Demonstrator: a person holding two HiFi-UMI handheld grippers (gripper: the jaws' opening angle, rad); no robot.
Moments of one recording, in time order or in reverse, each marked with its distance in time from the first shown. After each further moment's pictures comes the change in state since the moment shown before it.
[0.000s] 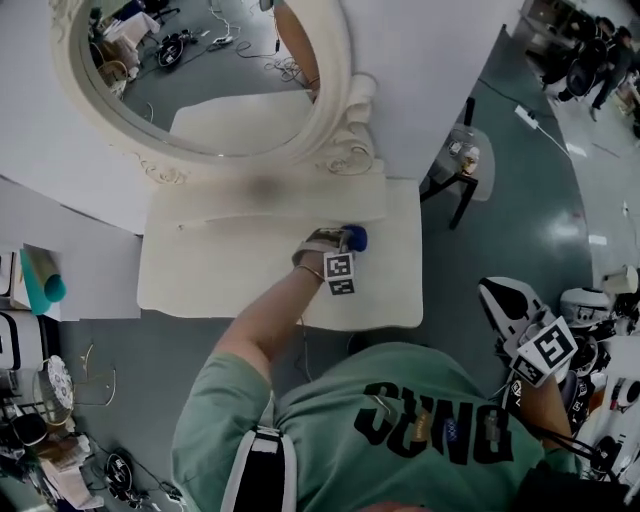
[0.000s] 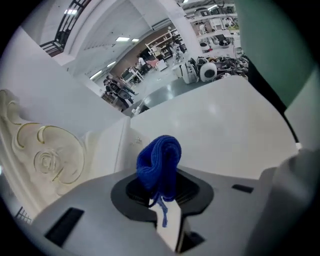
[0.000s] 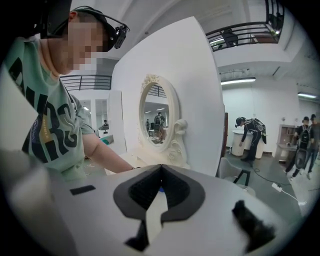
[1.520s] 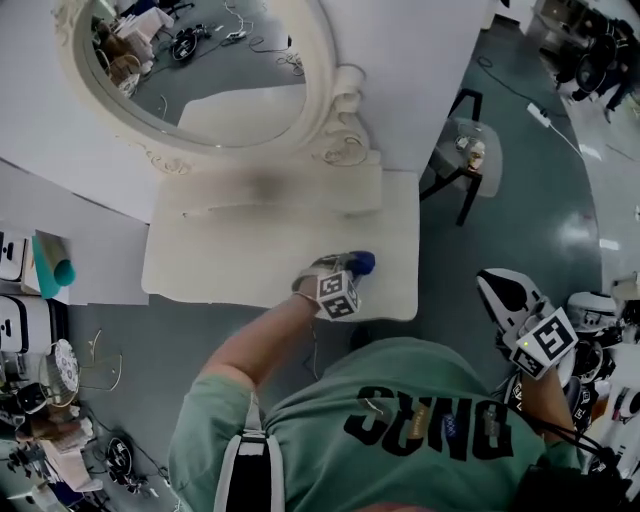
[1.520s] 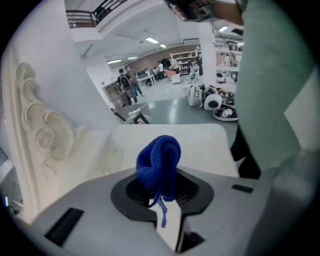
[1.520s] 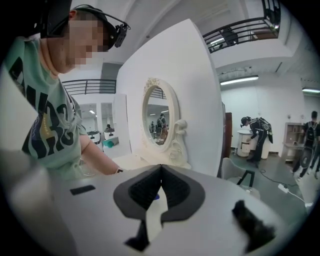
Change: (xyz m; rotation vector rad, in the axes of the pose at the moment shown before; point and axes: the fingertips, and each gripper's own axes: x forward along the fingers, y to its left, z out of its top) left arm -0.056 -0.071 0.055 -0.345 -0.076 -0.160; right arm -0.023 -0.023 -0.014 -0.005 -0.028 0.068
